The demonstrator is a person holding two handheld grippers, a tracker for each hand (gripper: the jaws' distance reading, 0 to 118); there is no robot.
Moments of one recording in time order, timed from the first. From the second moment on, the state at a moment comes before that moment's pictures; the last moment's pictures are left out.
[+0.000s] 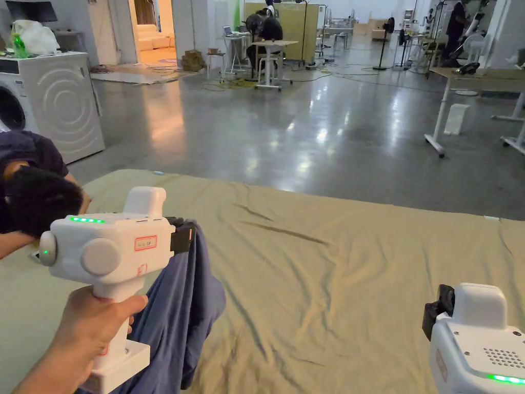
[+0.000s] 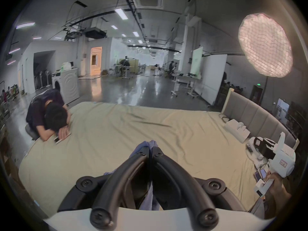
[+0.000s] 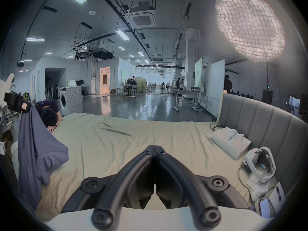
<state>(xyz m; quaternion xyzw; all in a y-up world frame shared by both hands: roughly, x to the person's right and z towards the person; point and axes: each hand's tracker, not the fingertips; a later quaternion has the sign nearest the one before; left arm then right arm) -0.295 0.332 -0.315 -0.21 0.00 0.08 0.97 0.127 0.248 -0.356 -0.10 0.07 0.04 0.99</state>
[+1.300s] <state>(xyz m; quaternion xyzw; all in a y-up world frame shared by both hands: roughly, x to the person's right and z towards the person) -0.075 0.240 -0.360 -0.25 -0.19 0.06 0.95 0.218 0.274 -0.324 -0.08 -0.02 0.05 1.00</state>
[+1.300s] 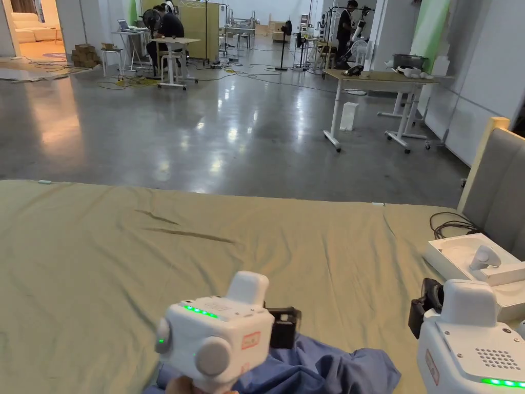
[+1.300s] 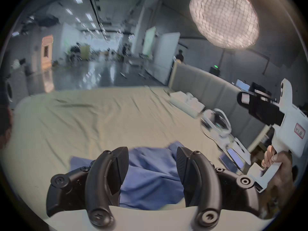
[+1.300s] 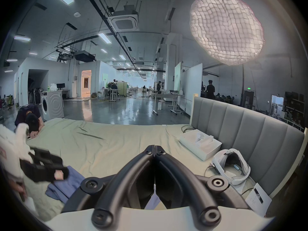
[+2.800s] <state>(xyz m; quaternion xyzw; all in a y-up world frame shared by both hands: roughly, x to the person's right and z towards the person) -0.229 0.061 -0.540 -0.54 0.00 0.08 0.84 0.214 0.219 -0.387 -0.16 -0.01 0.07 0.98</state>
